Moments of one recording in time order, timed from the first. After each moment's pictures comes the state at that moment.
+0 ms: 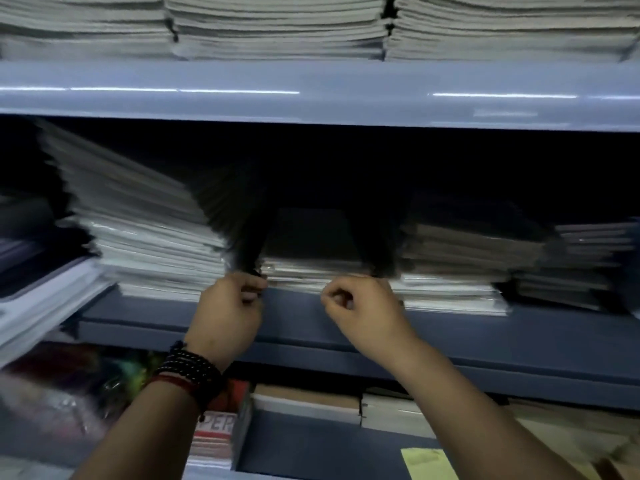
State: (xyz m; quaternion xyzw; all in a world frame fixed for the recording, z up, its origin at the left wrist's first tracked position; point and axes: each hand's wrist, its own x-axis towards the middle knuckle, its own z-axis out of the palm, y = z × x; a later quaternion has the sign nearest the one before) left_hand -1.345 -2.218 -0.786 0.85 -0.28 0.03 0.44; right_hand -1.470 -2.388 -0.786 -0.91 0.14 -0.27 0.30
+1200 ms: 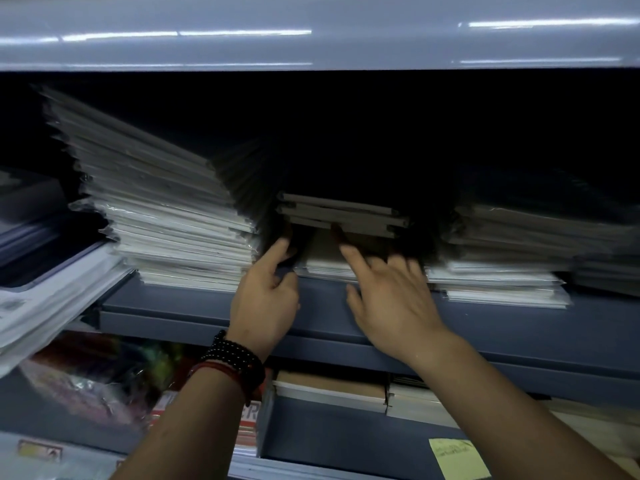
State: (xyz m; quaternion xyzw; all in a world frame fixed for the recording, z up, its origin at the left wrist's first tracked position) left_hand -1.339 -2.233 -0.795 0.78 -0.26 -0.04 0.57; right_hand -1.441 -2.377 -0.800 -0.96 0.15 -0.22 0.00
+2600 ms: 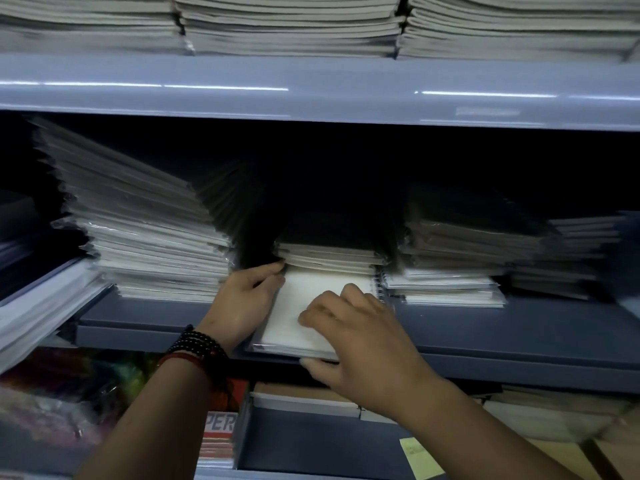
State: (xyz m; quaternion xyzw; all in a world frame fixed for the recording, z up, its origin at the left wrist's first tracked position) left_hand -1.330 -2.229 -0.780 0.79 -0.28 -0.12 0.54; right_hand -1.496 -2.344 -0.788 -0.98 0.02 -0.21 -0.01
